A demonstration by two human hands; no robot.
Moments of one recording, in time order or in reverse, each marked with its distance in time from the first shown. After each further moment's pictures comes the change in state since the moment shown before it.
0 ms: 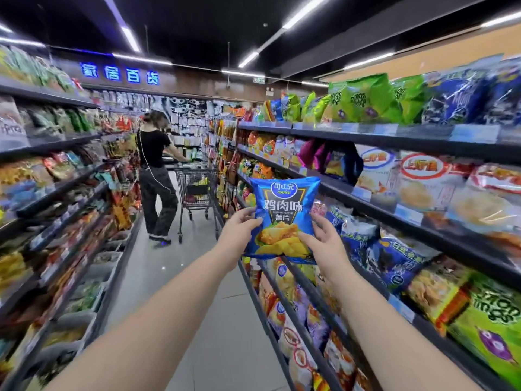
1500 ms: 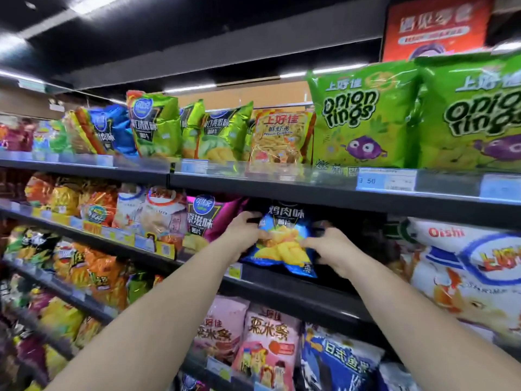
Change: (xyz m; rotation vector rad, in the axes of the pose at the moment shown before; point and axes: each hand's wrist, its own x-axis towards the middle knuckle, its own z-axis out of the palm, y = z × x) left_hand 0.688 -0.017 0.267 0.099 -0.816 0.087; right_hand 0.574 0.060 -0.124 -0.508 0.738 0.219
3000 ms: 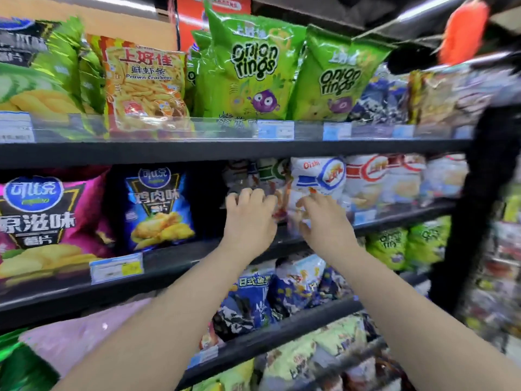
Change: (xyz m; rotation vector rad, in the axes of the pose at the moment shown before) left_hand -0.074 -0.009 0.109 0.834 -0.152 1.267; right_hand -0.180 0.016 -0.027 -1.461 0.791 -0.009
